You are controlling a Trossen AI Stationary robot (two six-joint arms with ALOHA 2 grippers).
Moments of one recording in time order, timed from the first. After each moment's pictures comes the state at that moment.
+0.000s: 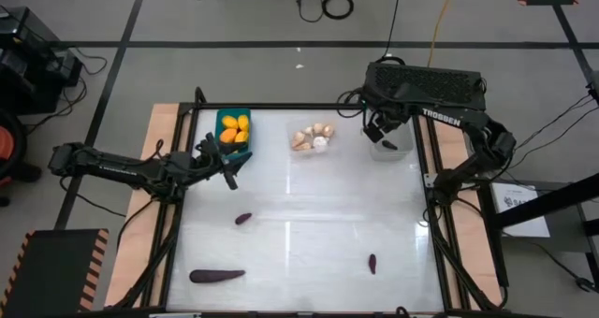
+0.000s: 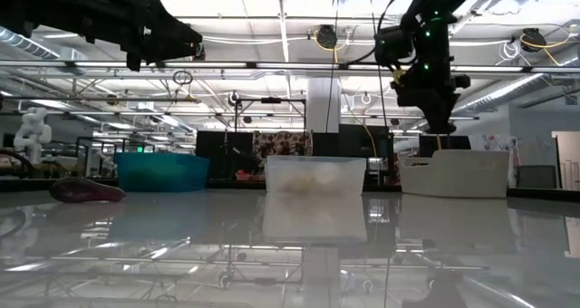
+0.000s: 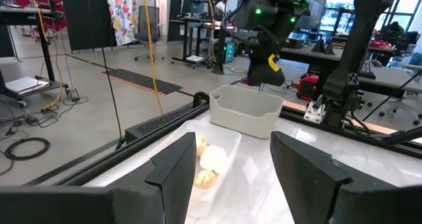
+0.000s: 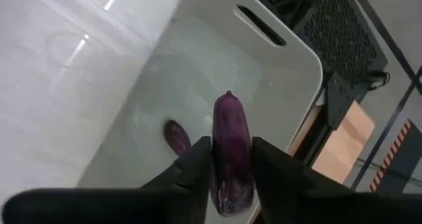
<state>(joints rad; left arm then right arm) -0.07 0.71 0.30 0.40 -0.55 -0.12 -0.66 1.53 1.23 -1.18 0.41 0.28</state>
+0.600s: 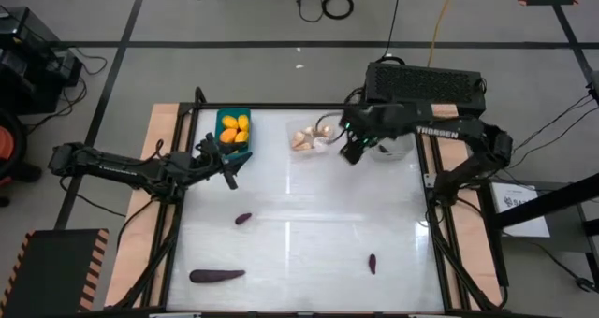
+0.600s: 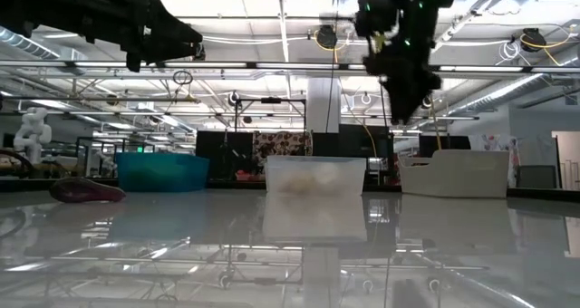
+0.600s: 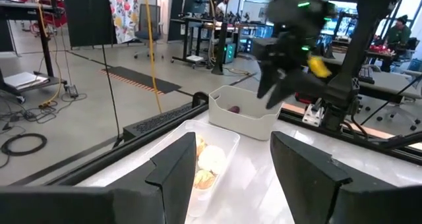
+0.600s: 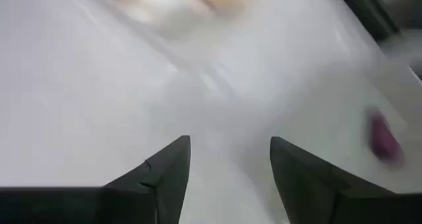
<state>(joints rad) -0.07 0.71 0.30 0.40 -0.55 -0.15 -0.40 1.53 1.25 -1.06 0.18 0.37</state>
